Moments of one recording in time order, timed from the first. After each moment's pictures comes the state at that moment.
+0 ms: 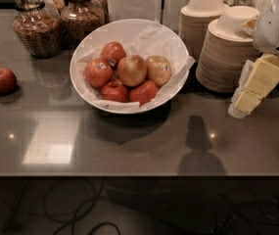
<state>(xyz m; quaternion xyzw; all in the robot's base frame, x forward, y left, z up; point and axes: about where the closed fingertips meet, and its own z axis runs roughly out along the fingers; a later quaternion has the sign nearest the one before) 0.468 -0.188 0.980 -0.60 0.77 0.01 0.22</state>
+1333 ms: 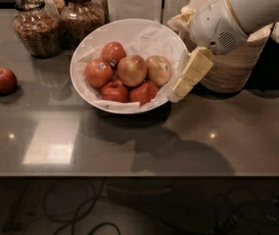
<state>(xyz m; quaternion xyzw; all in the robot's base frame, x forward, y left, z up) 0.514 -0.074 0.980 -0.65 0.66 0.15 0.35</state>
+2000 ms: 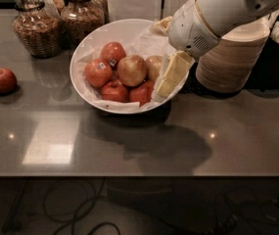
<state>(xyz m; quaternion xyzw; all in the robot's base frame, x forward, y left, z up) 0.536 -0.041 0.957 -0.68 0.64 0.15 0.33</state>
